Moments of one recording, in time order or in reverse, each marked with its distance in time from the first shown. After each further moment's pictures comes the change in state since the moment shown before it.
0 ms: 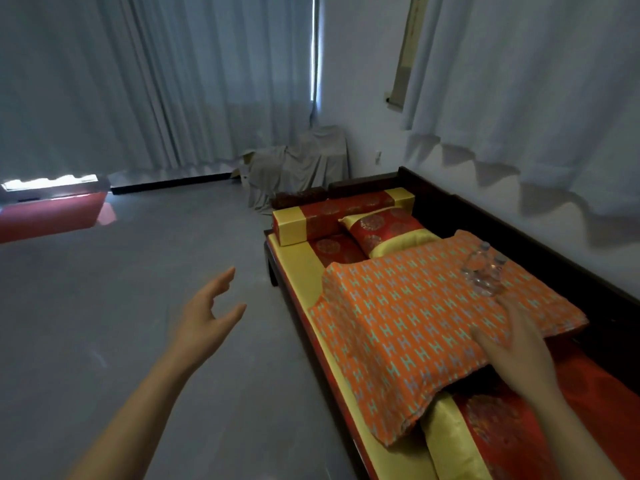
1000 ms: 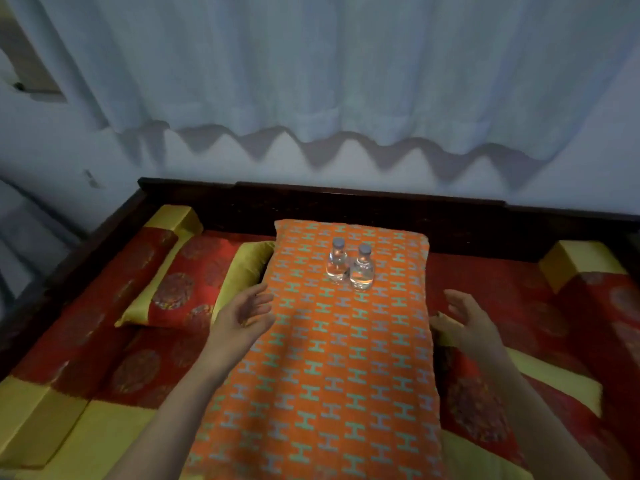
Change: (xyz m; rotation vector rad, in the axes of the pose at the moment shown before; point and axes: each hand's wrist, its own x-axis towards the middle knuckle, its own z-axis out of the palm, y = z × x) left_hand 0.443 0.070 0.423 -0.407 -1.102 0.234; right_hand 0.194 0.098 0.098 0.314 0.472 0.875
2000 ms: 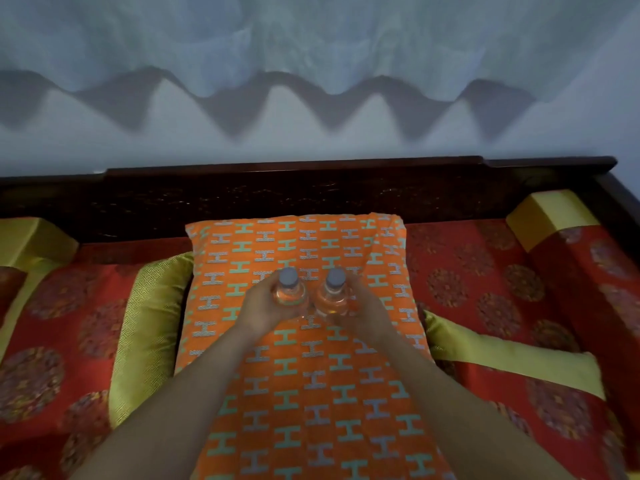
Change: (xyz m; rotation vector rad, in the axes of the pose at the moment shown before) left_hand 0.302 -0.134 0.139 0.306 -0.364 0.002; right_hand 0.208 0.042 0.174 -0.052 -0.145 -0.059
